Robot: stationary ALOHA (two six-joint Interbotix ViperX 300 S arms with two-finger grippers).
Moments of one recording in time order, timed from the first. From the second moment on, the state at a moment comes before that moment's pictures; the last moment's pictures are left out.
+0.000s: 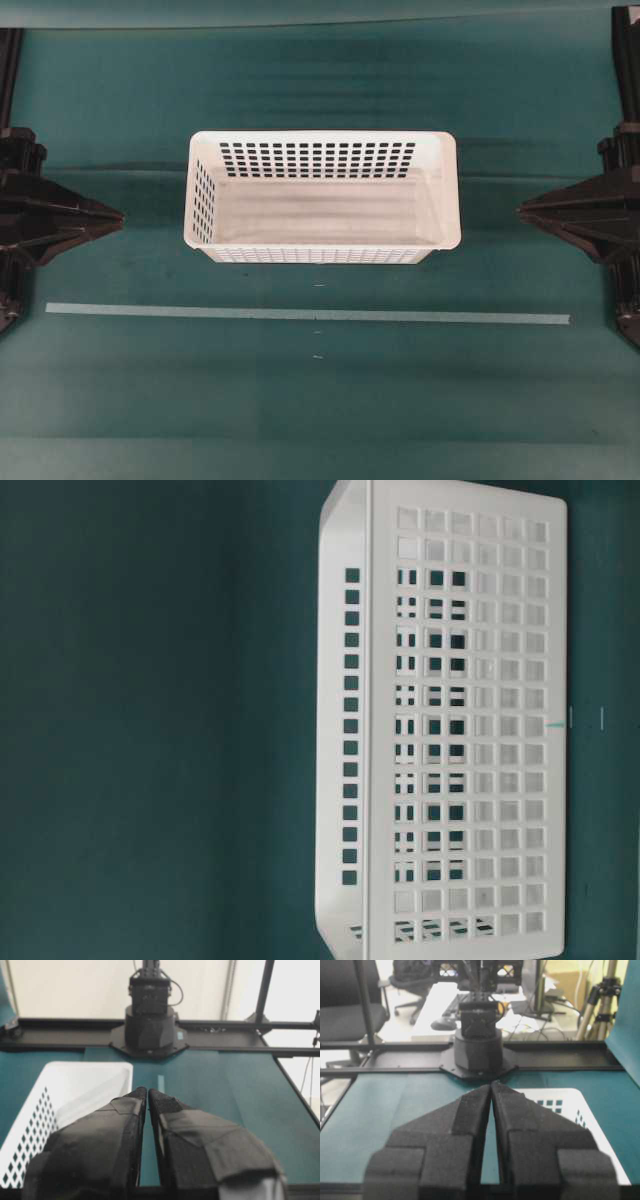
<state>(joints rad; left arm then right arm) 0.00 -0.97 1.17 0.00 -0.29 0.00 0.00 -0.96 1.17 0.00 -0.29 0.00</state>
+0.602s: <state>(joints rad) 0.03 -0.92 1.02 0.02 -0.05 -0.48 -0.18 -0.93 1.01 0.28 0.15 0.43</state>
